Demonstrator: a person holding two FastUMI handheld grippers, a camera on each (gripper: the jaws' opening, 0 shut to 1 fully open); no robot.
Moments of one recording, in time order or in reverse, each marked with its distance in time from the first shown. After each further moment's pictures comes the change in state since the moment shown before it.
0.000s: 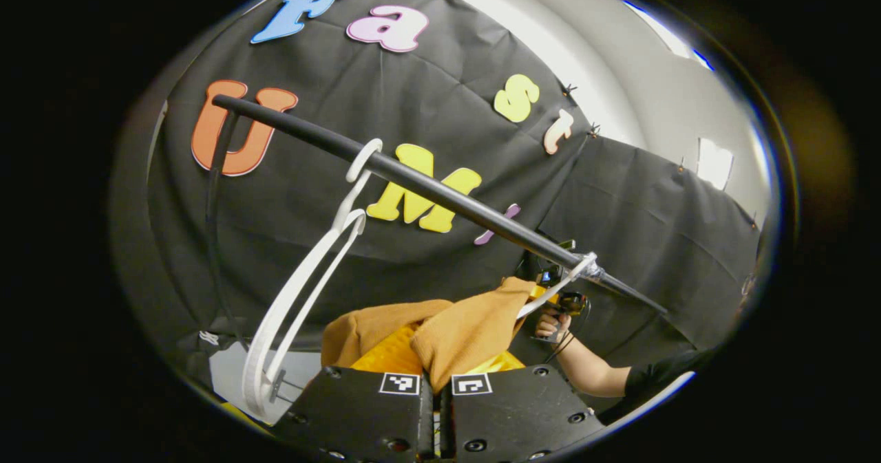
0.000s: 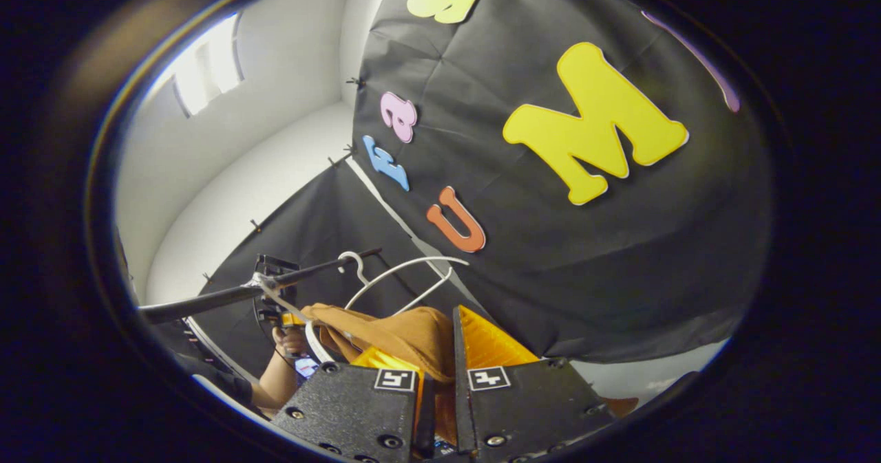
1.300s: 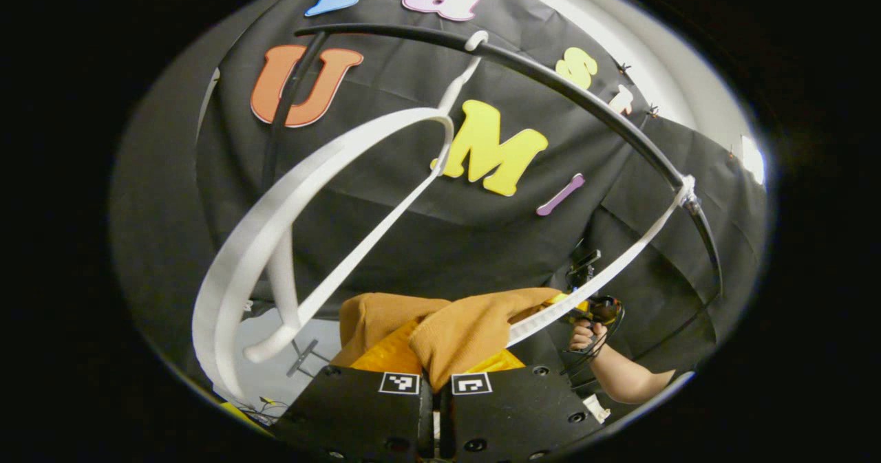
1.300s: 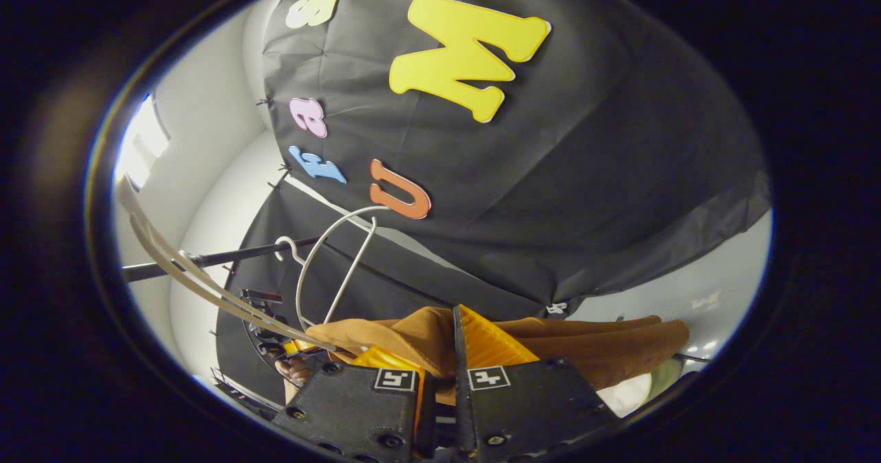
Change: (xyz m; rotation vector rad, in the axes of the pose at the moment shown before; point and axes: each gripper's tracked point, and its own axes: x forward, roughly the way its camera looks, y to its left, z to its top) left arm 0.023 0.059 -0.080 -0.077 0.098 0.269; right arm 0.007 -0.086 -0.133 0.393 0.023 -0.121
